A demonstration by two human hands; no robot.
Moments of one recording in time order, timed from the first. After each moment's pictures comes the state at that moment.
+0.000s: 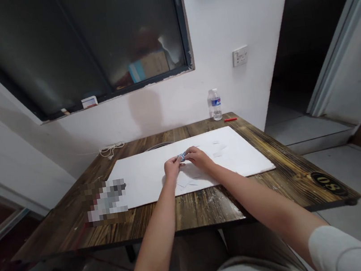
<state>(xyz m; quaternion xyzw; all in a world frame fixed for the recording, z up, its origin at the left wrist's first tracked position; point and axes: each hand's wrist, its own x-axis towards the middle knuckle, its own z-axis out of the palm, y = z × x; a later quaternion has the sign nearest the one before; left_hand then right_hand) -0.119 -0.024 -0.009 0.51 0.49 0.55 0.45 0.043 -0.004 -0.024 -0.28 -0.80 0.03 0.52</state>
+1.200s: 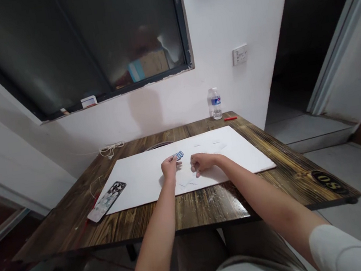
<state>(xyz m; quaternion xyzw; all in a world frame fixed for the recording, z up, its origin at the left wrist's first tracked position) -0.116 -0.030 0.001 0.43 0.55 0.58 0.42 0.075 -0.015 0.006 -0.31 -0.90 0.26 0.15</state>
